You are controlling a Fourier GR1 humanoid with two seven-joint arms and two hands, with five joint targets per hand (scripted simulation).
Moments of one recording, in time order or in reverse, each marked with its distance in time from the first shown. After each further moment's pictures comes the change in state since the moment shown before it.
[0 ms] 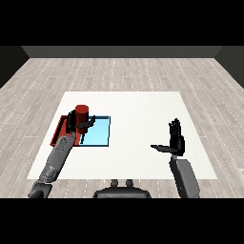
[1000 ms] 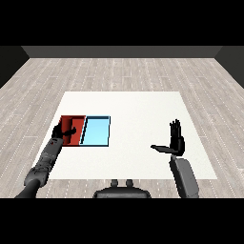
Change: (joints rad) left arm -0.206 0.078 0.190 0.985 -0.086 0.007 -0.124; right arm -0.008 0.007 -0.017 0.046 0.051 0.028 -0.107
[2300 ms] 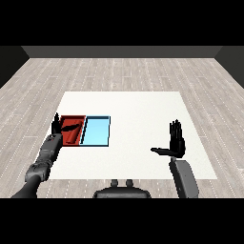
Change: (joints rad) left arm -0.076 -0.002 0.161 0.048 0.116 -0.063 -0.173; right arm 0.027 0.016 0.001 -0.046 -0.007 0.066 -0.068
